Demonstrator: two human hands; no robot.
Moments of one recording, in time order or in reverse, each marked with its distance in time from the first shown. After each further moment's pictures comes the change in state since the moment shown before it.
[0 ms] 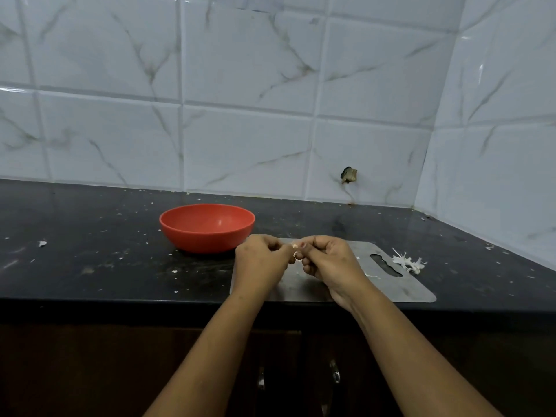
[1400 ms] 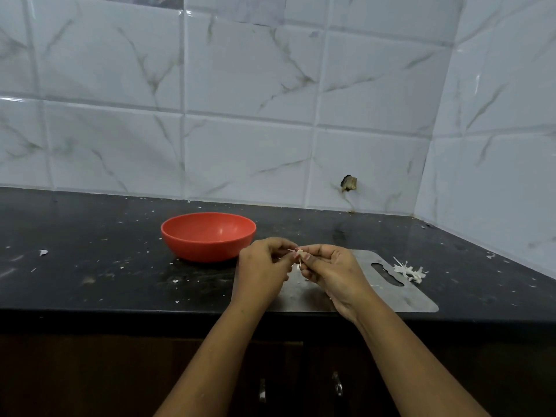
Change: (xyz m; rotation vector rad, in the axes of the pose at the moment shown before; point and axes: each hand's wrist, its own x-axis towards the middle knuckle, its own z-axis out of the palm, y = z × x) left_hand 0.004 -0.011 0.001 -0.101 -0.026 0.223; right_hand 0.002 0.004 -0.005 0.107 -0.020 0.002
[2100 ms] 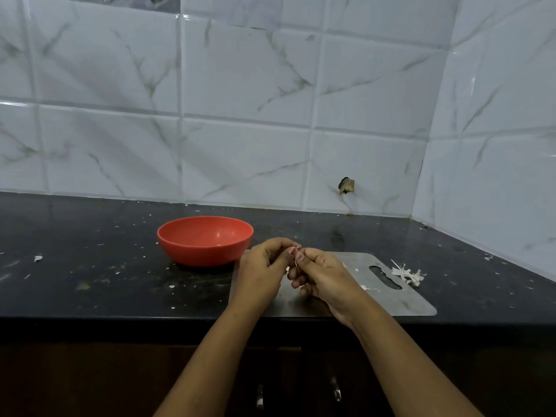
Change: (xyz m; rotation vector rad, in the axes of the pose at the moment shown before) left_hand 0.001 0.001 0.000 -0.079 -0.058 0.042; right_hand -0.007 -0.011 0.009 -0.159 -0.164 0.062
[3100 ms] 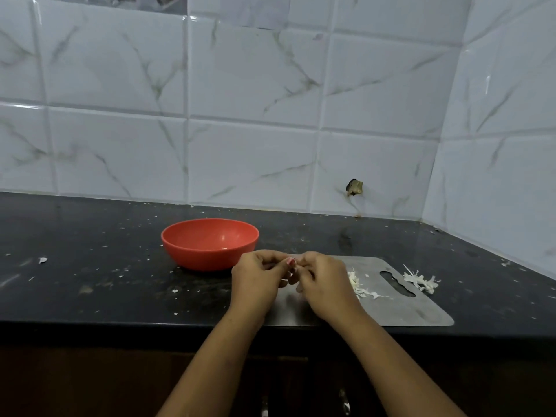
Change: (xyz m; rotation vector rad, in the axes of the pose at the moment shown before) left_hand 0.000 -0.004 -0.003 -0.188 0.108 -0.253; right_hand 0.008 0.005 0.013 -0.659 0.249 -0.250
